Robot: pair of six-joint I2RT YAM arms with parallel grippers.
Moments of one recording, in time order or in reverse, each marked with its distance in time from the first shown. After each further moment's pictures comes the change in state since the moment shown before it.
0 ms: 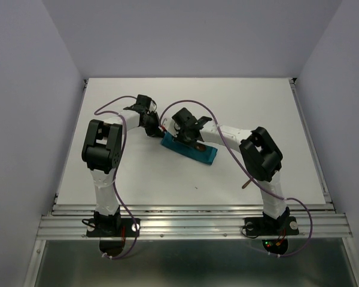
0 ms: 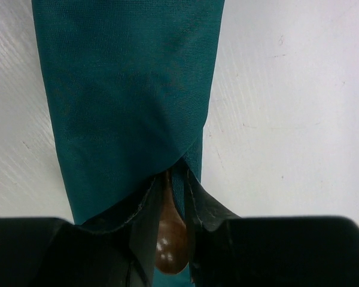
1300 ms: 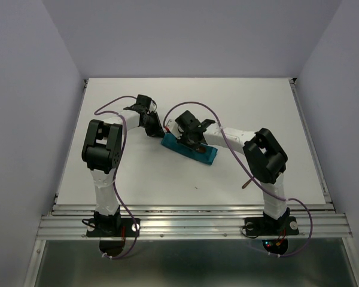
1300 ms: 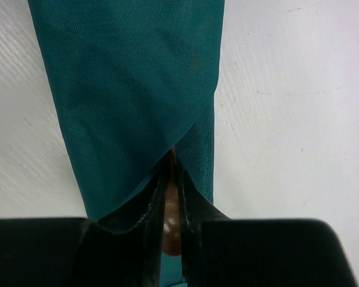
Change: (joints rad) left arm 0.000 0.001 0.000 0.000 0.000 0.003; right arm -0.001 -0.056 -0.093 0.019 0.022 0.078
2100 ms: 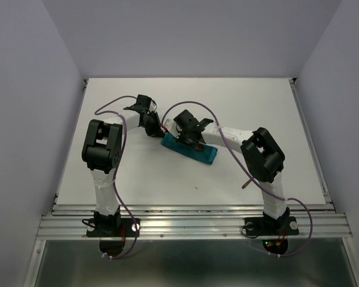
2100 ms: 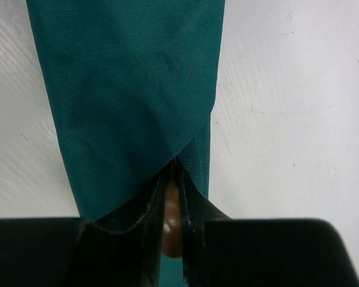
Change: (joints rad) left arm 0.000 0.001 0.001 0.000 0.003 0.003; right arm 0.000 0.027 0.031 0.010 -0.010 -0.034
